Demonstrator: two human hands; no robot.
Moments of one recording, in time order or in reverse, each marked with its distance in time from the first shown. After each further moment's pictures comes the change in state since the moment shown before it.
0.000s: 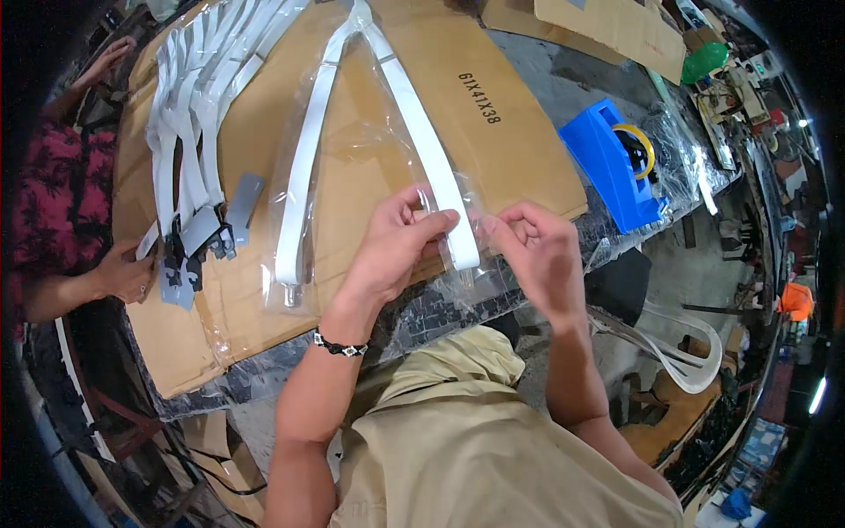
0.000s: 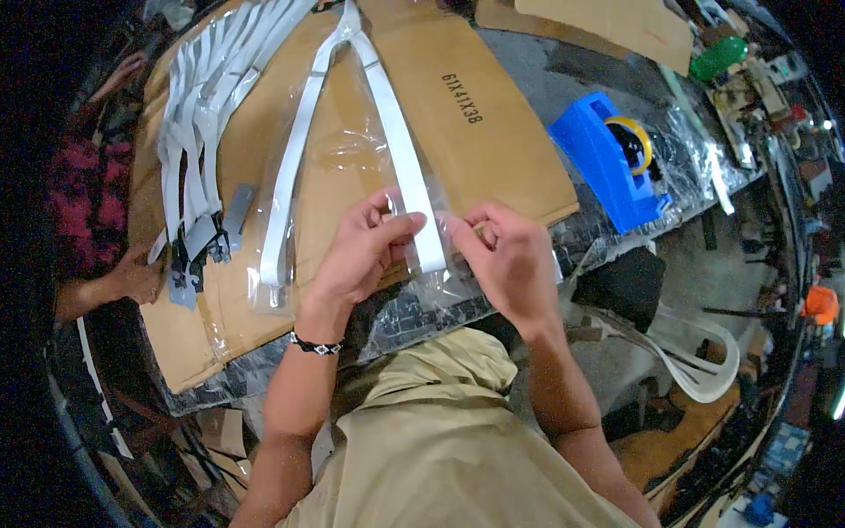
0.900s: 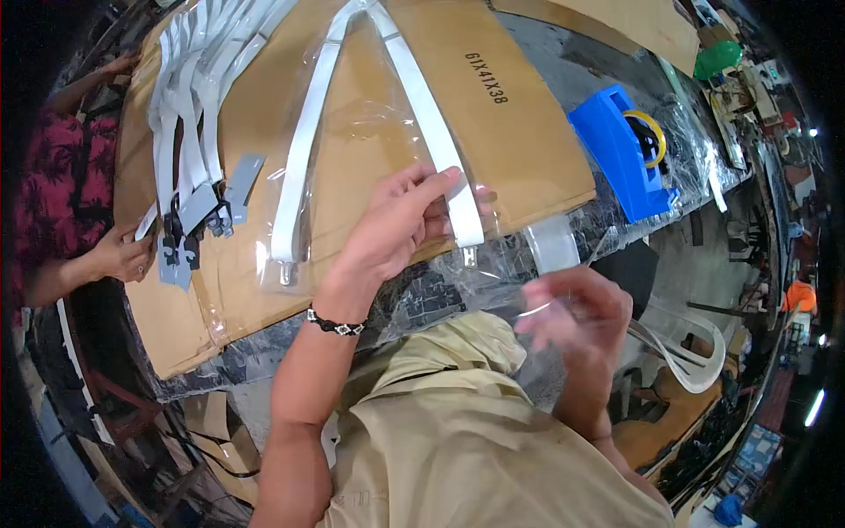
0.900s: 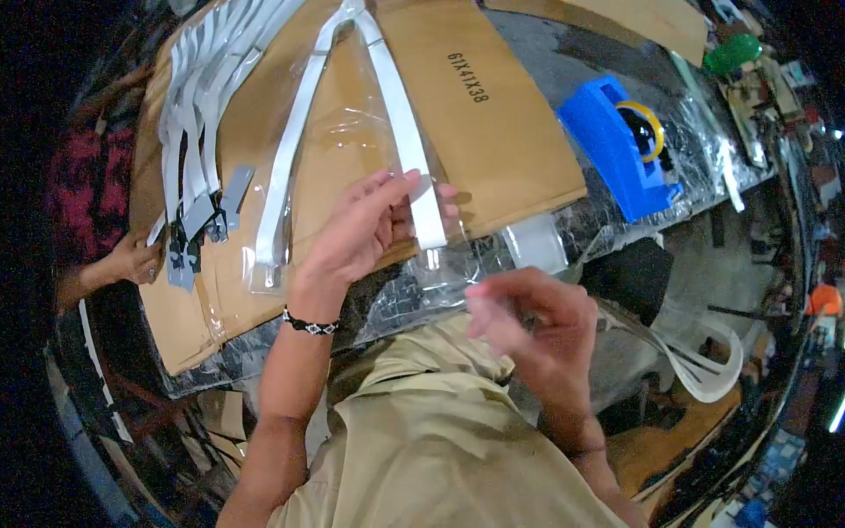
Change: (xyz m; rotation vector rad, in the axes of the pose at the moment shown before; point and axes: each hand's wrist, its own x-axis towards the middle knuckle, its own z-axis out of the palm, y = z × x) left_hand -0.001 0.007 0.006 -0.020 -0.048 -0.077; right_hand -0.077 -0.039 -0.043 0.560 -0.098 0.186
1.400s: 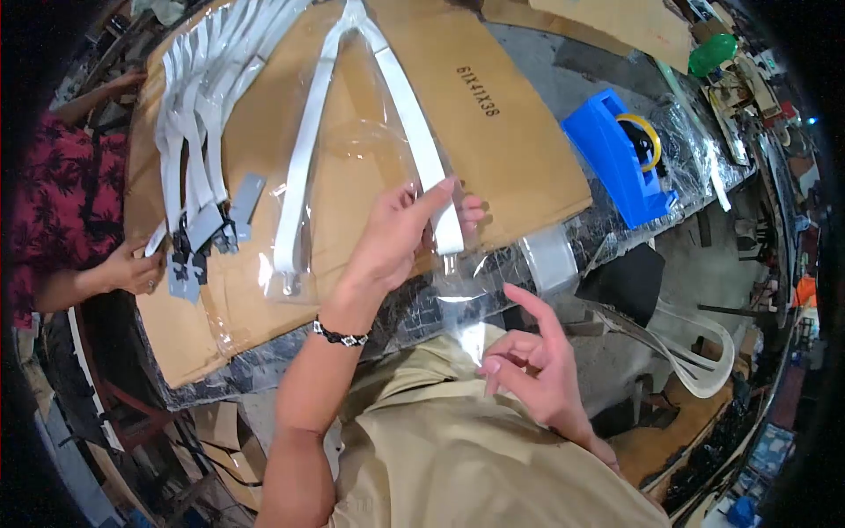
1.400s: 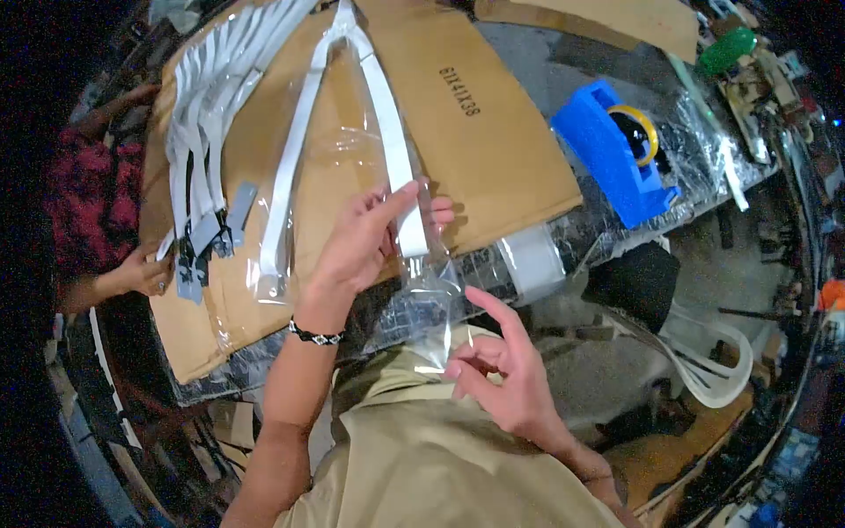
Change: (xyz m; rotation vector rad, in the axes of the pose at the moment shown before) left_hand 0.008 -0.002 0.012 0.012 0.110 0.019; right_hand -0.032 0.042 -0.001 0.139 -0.201 0.234
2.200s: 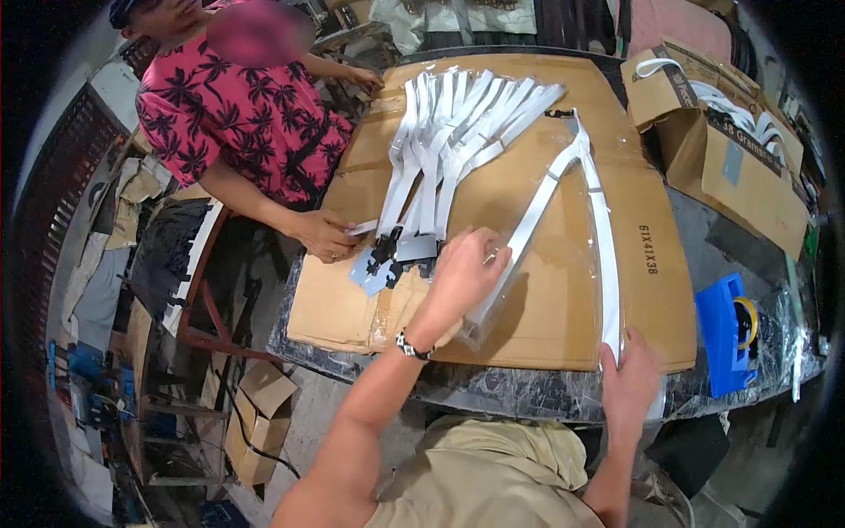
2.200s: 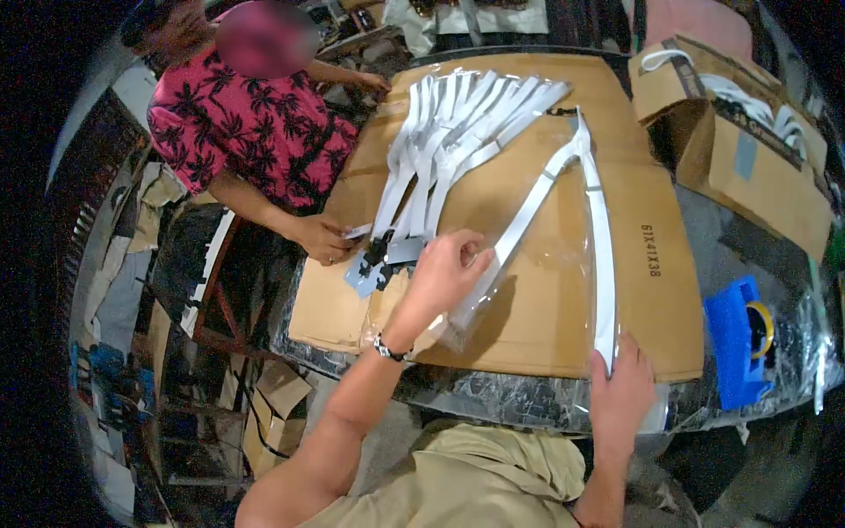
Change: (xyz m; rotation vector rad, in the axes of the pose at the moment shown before) left_hand -0.060 0.085 -0.094 1.393 0.825 0.795; right_hand 0.117 -0.009 0.008 -1.094 0.449 -0.481
